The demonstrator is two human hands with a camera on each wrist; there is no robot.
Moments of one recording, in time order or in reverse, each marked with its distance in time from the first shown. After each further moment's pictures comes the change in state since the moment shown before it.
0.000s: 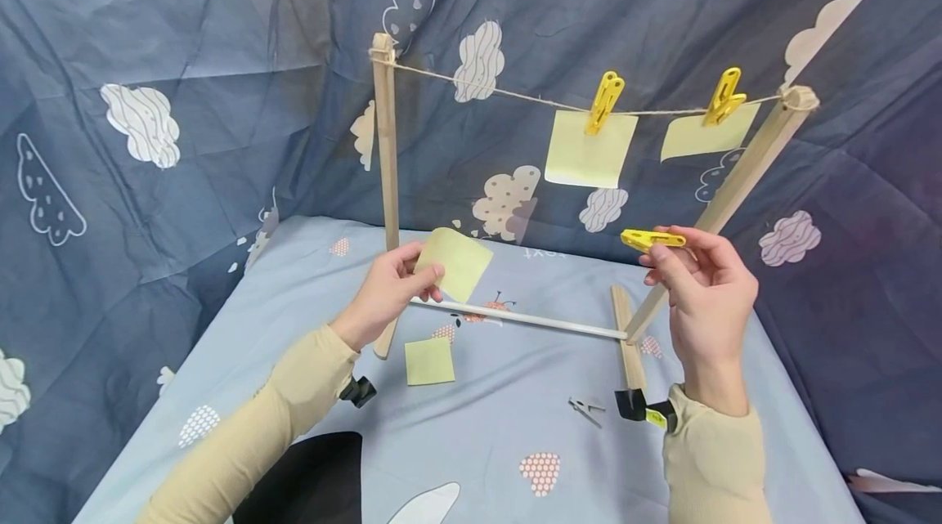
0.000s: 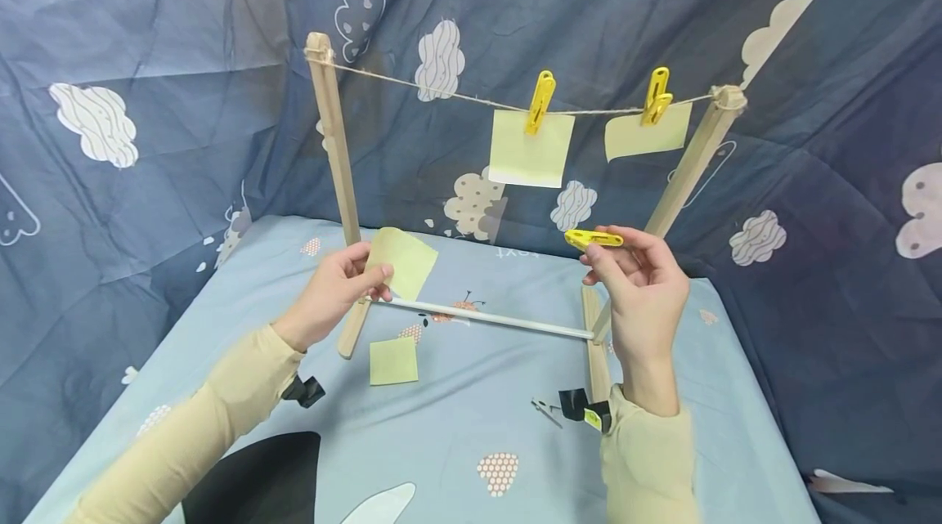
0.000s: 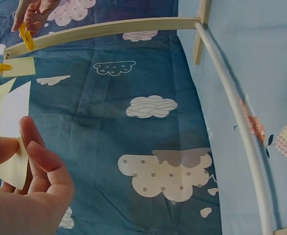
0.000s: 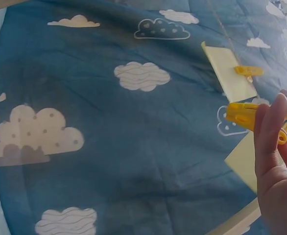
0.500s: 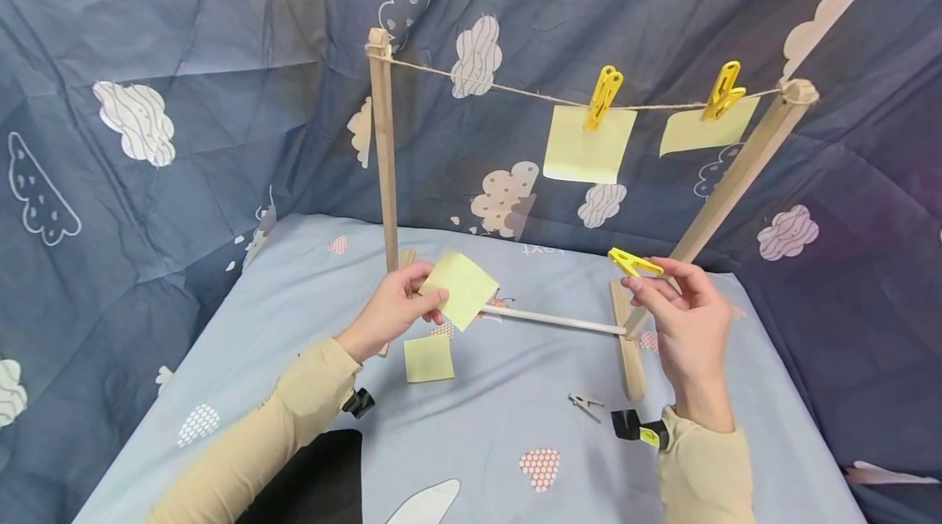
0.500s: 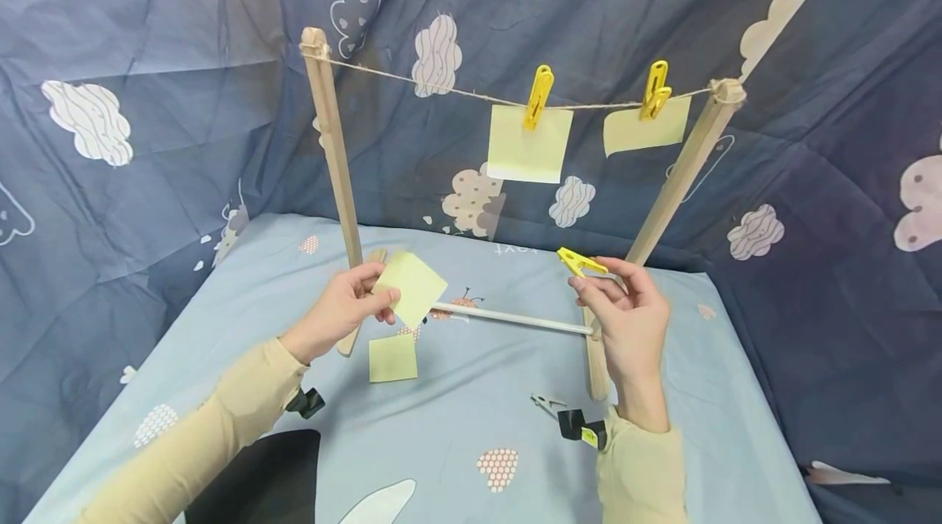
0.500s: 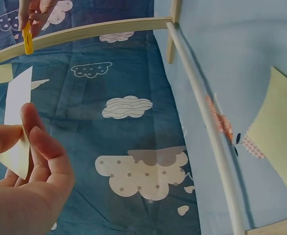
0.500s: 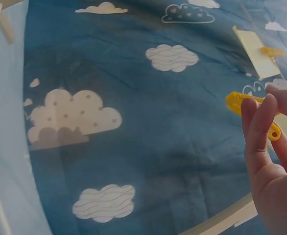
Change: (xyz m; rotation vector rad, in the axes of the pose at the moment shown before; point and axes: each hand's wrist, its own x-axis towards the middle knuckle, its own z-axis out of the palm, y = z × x) left_hand -0.005 -0.028 0.005 0.116 -0.048 -0.061; right_hand -0.025 0.025 -0.027 -0.170 0.053 0.181
